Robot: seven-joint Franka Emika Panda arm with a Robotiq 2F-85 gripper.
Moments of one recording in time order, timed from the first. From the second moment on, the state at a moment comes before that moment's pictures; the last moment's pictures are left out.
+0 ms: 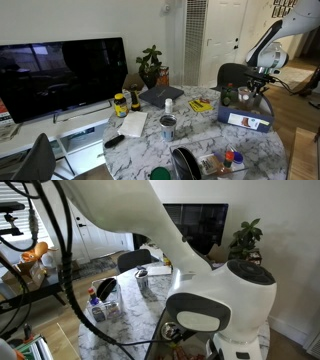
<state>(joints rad) -0.38 0.43 -0.40 -2.20 0.42 2.58 0.67</state>
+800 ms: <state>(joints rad) -0.38 0.01 -0.42 -2.50 0.28 2.55 0.38</state>
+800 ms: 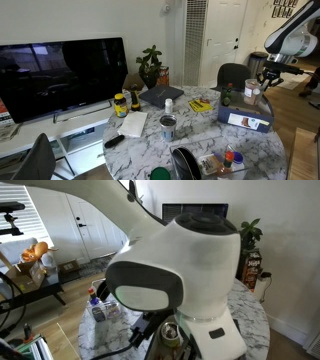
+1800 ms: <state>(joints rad) -0.33 -0.38 -0.20 -2.68 0.16 2.56 0.35</state>
